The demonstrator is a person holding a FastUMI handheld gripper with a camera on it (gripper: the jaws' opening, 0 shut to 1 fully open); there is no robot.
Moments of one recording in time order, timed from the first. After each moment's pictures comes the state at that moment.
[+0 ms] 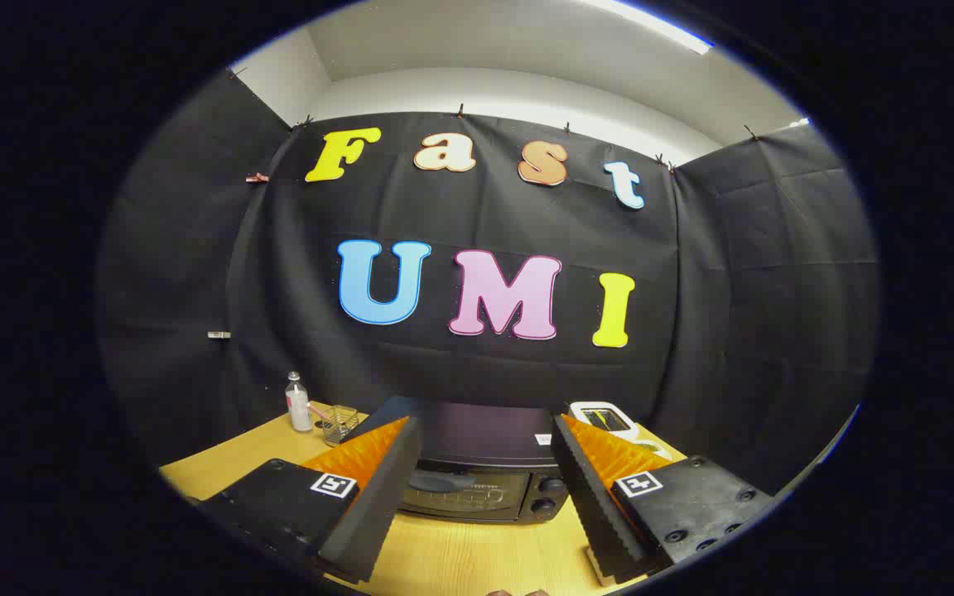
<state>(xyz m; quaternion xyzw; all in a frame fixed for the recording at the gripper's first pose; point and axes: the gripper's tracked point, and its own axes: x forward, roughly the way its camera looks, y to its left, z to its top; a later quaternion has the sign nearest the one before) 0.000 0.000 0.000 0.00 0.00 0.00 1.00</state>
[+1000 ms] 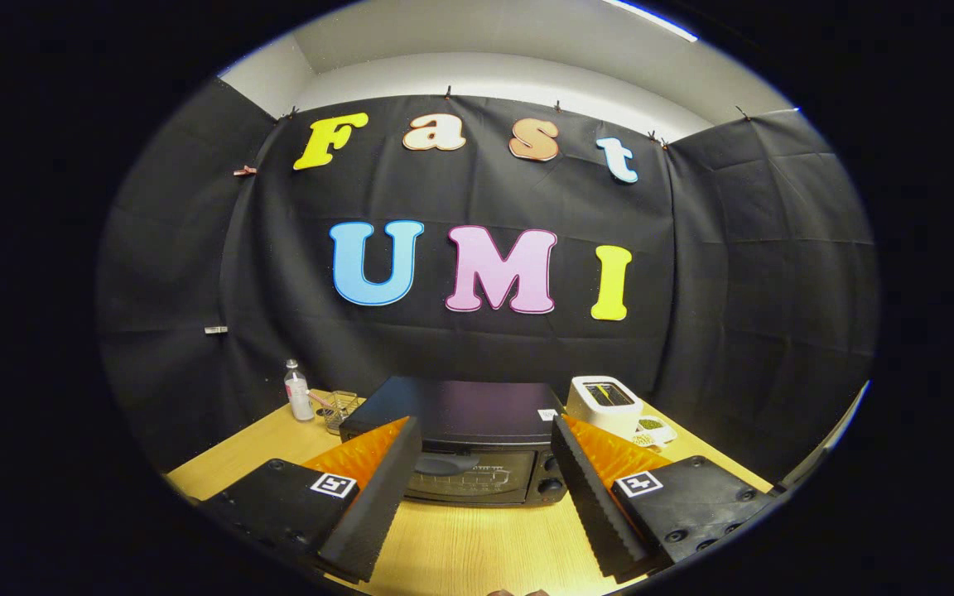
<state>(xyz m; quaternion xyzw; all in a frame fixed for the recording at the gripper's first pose) 0.004 0.003 -0.023 0.02 0.04 -0.01 1.00</state>
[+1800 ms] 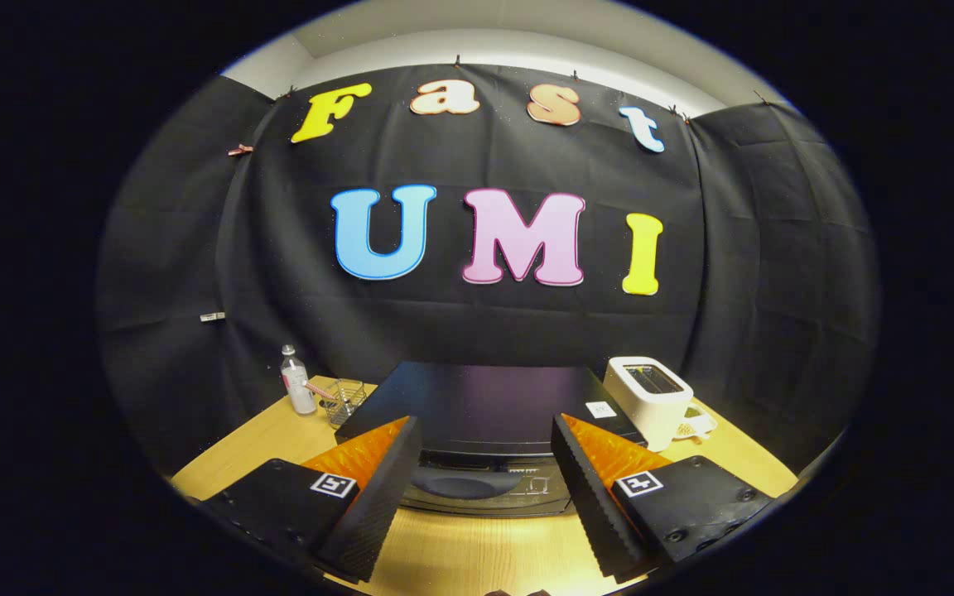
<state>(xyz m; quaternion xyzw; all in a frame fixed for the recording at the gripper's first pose) 0.095 0.042 -0.077 0.03 0.11 0.01 0.99</state>
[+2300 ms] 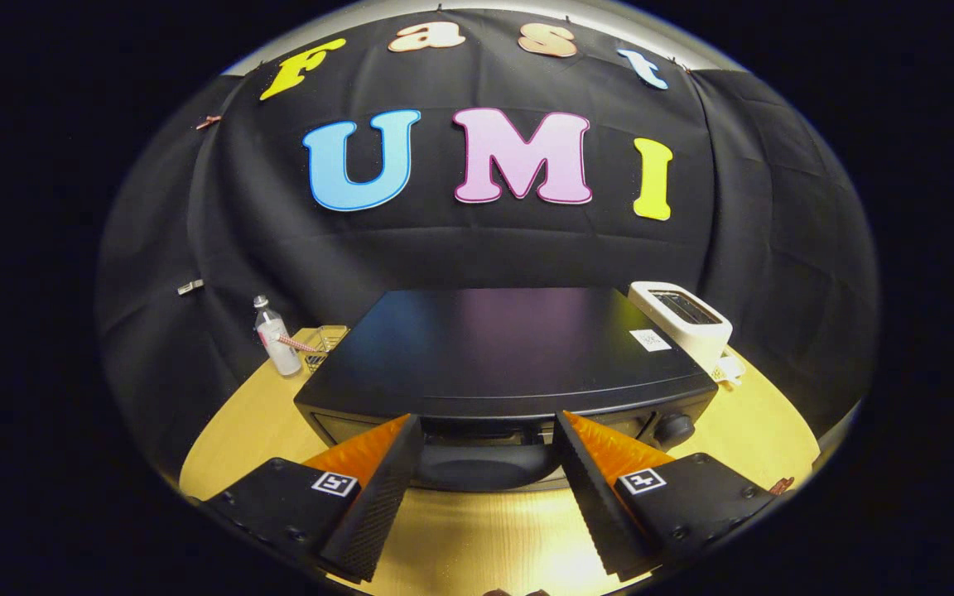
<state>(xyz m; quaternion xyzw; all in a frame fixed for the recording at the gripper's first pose) 0.128 0.063 -0.152 0.04 0.22 0.01 0.98</state>
